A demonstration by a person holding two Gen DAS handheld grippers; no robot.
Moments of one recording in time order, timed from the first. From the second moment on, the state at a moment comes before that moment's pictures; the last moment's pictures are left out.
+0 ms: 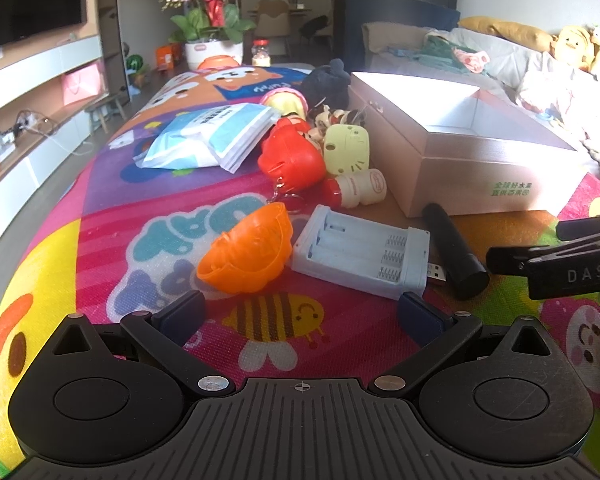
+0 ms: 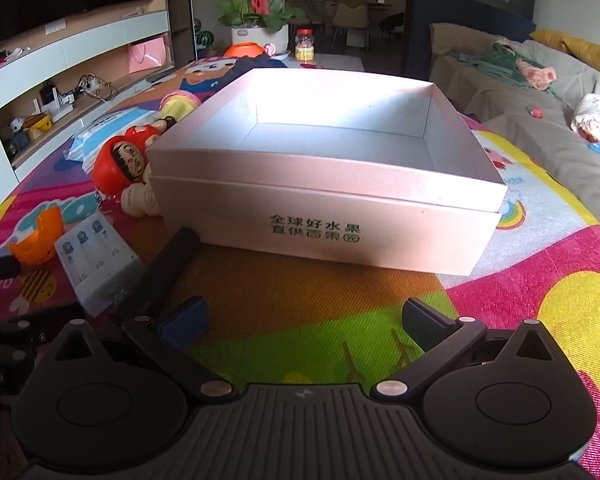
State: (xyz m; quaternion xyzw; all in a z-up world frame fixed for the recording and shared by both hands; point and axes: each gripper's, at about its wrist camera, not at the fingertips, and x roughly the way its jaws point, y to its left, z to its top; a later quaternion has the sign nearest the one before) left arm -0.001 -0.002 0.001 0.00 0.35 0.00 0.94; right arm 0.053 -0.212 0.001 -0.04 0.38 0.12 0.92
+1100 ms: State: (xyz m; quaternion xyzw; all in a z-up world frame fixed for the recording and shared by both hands) left arm 0.001 -0.019 0.019 0.01 0.33 -0.15 0.93; right arm 0.025 -0.260 0.009 -0.04 0.33 0.06 0.94
